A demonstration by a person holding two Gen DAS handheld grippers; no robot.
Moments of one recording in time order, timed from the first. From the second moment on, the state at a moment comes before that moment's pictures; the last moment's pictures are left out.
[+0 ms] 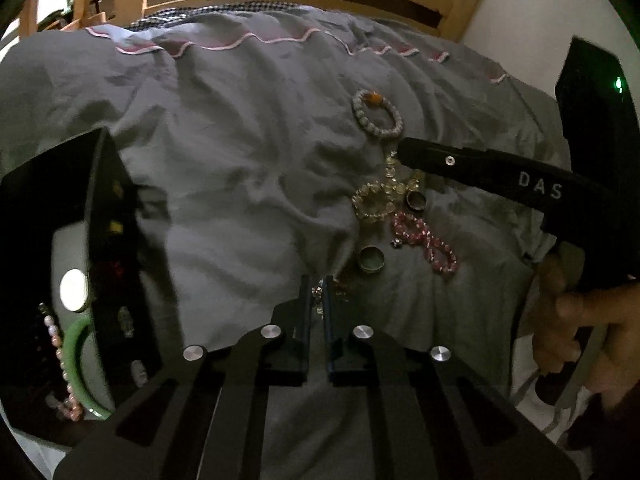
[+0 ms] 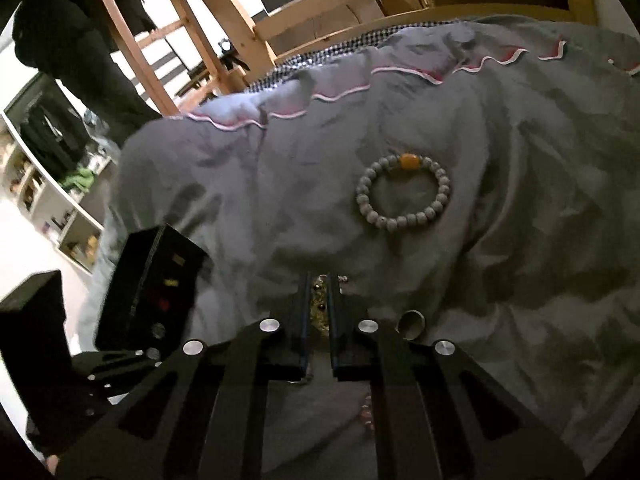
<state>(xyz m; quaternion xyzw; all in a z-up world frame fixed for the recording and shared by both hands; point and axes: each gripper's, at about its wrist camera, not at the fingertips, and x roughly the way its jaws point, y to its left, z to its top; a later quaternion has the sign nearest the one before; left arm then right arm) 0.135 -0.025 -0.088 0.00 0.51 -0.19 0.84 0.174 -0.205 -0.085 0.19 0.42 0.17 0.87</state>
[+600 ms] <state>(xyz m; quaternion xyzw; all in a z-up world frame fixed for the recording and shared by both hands) 0.114 -0.006 -0.055 -0.02 0.48 -0.20 0.86 0.166 -0.200 -0.050 0.23 0.38 0.23 0.87</state>
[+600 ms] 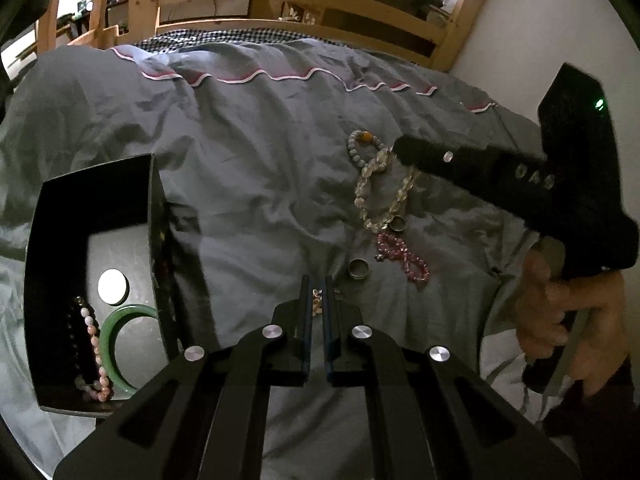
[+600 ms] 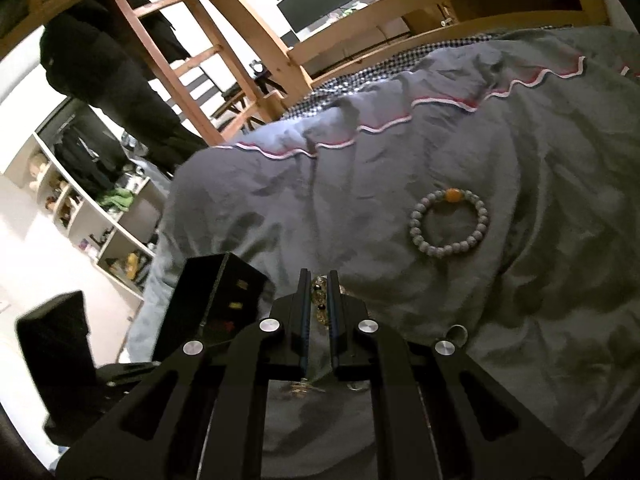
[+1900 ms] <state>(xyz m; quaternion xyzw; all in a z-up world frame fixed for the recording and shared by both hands) 0.093 -0.010 -0.065 0.00 0.49 -0.19 0.85 0.161 -0.194 -0.033 0.23 0.36 0.25 0.87</state>
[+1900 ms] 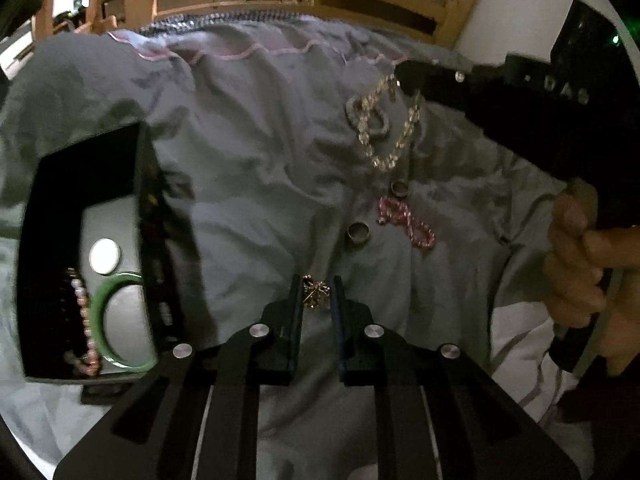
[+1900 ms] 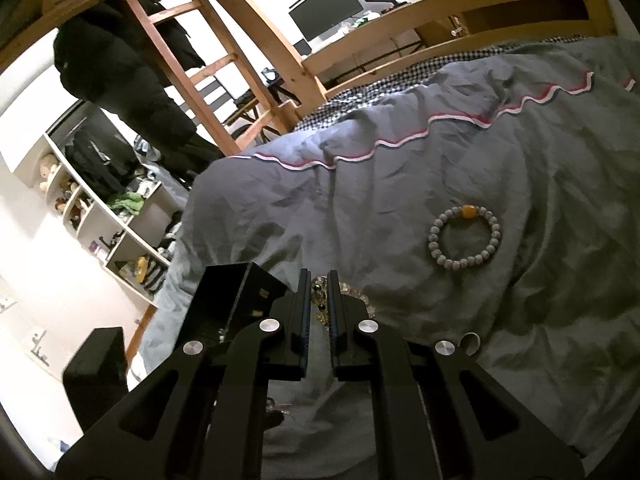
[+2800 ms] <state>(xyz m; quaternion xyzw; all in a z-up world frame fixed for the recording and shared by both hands) 0.103 0.099 0.008 -0.03 0.43 -0.06 0.90 0.123 -0.111 0.006 0.13 0.34 0.31 0.88</state>
